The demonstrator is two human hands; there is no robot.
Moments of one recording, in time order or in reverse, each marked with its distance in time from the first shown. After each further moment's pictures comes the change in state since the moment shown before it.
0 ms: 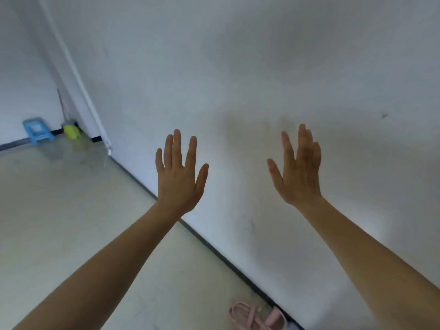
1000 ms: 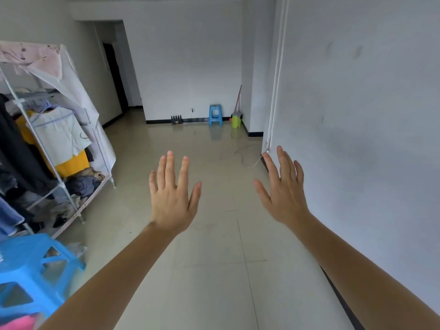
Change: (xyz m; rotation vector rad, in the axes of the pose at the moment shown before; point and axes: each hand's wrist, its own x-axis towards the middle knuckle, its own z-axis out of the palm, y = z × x) left_hand -0.180 -0.670 -0.139 0.472 0.034 -0.629; right_hand 0.105 -0.750 0.320 0.541 -0.167 -0.581
